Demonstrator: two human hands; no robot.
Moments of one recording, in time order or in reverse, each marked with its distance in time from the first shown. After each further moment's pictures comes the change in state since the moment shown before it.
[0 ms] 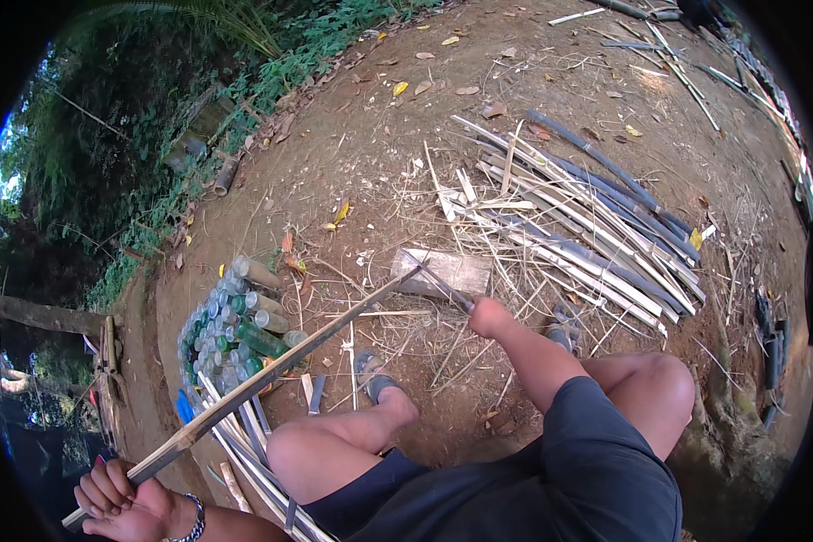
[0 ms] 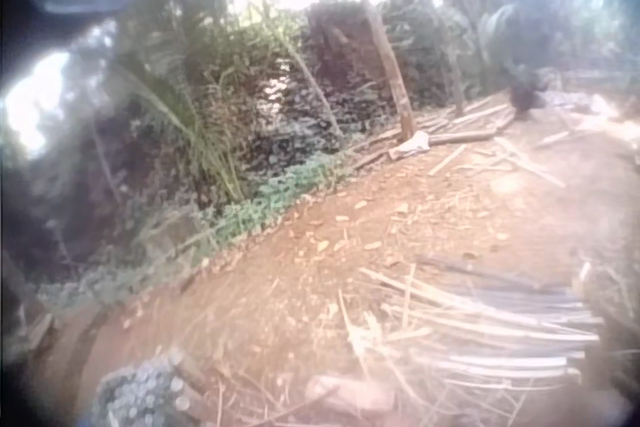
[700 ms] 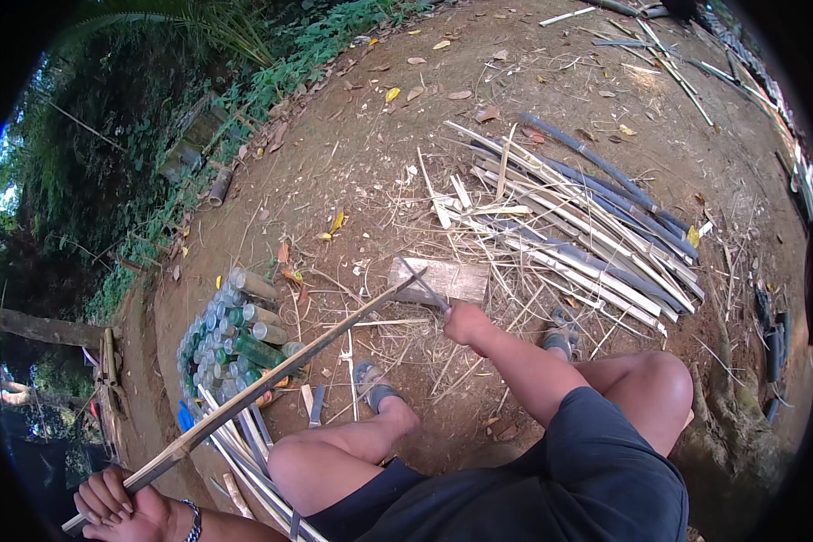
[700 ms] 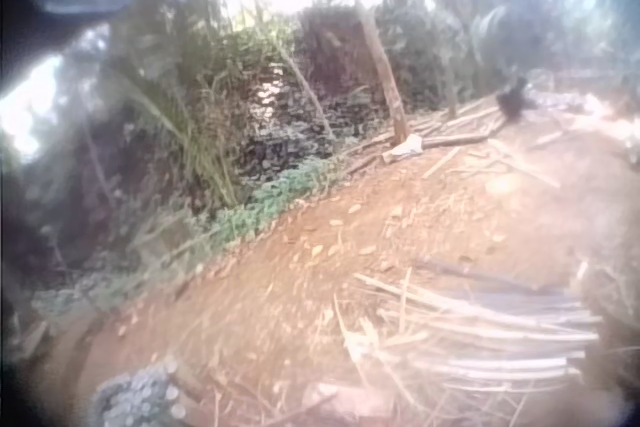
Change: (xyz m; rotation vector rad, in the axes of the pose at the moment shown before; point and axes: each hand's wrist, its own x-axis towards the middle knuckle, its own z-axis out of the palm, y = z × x) left_hand 0.008 -0.003 -0.010 -0.023 0.034 0.030; right_hand -0.012 -0.067 -0.015 0.109 -0.041 0.026
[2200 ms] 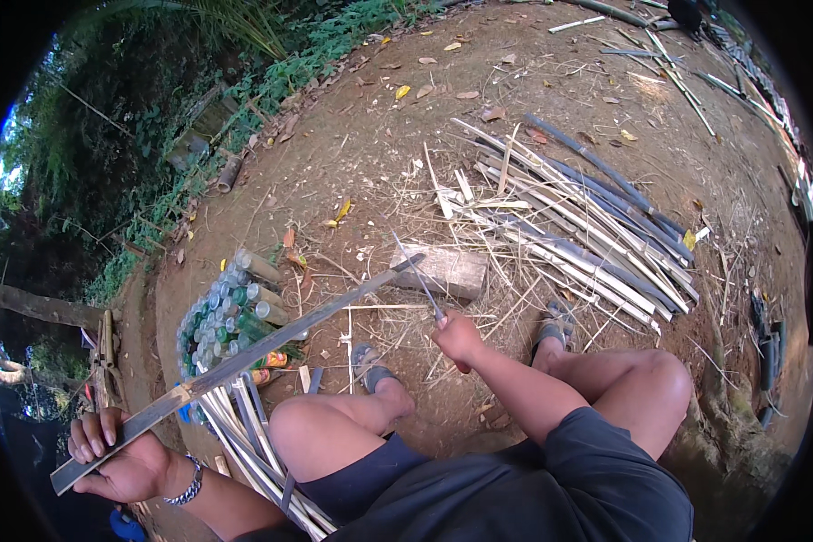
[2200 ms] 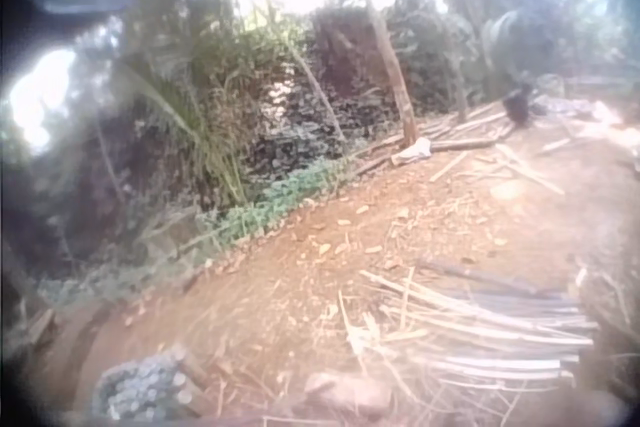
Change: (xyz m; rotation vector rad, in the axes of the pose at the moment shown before) left_hand -0.017 -0.008 0.007 -0.011 0.101 0.107; right_hand -0.056 0.008 0.062 0.283 0.223 -0.109
